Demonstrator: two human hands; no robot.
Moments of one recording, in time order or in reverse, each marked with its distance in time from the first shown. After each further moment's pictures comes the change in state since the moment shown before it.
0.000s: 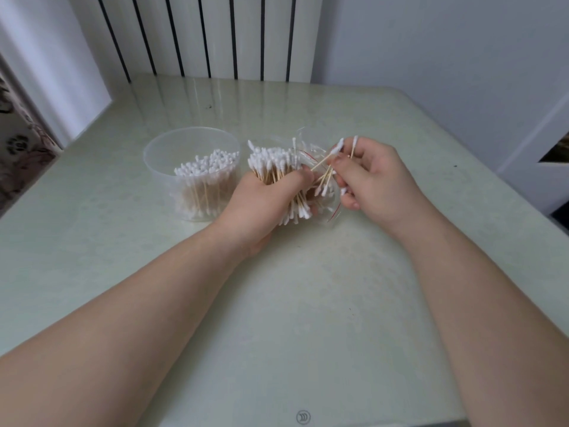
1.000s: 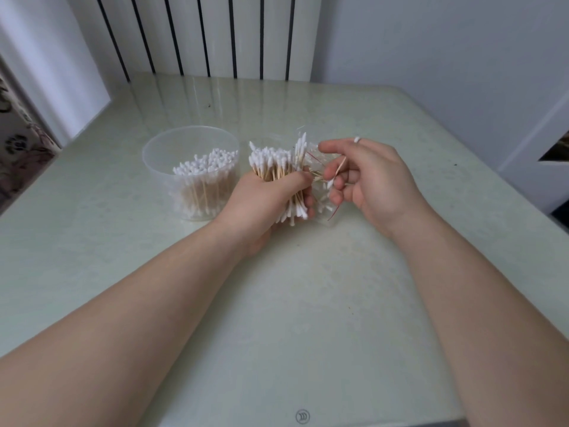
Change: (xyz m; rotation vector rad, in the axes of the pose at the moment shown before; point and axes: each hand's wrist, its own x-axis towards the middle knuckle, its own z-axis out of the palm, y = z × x) left_hand -0.001 0.005 0.001 0.011 -0.038 -0.045; right_hand 0.004 -0.002 0.003 0.185 0.080 0.145
